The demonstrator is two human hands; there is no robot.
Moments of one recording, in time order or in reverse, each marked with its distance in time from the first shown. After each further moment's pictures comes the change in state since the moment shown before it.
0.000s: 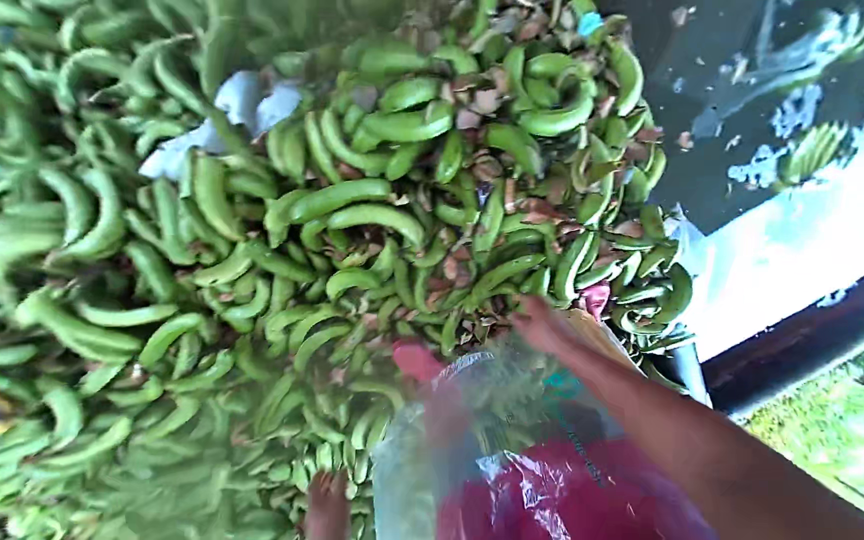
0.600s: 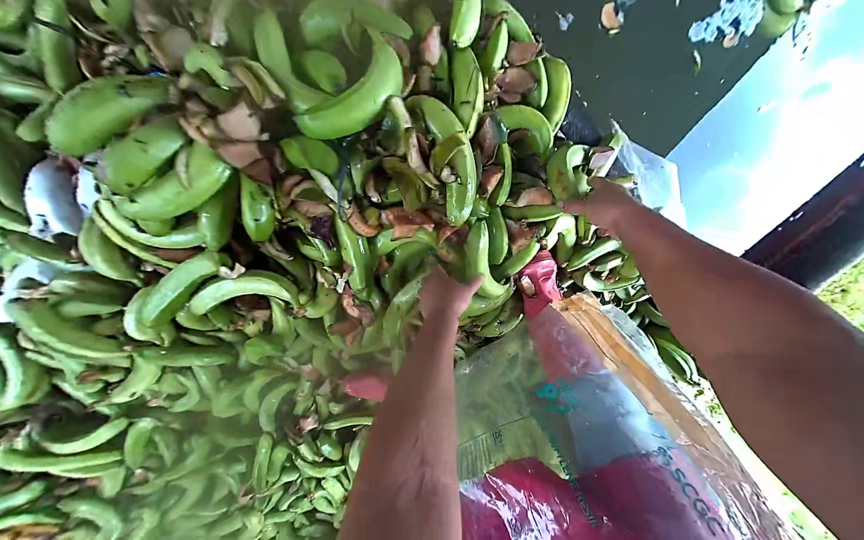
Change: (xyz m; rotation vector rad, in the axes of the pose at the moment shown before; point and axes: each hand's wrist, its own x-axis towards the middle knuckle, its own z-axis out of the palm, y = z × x) left_hand -0.051 0.324 0.395 0.860 -0.370 0.377; right_hand 0.110 0.244 -0.194 0.401 0.292 0.362
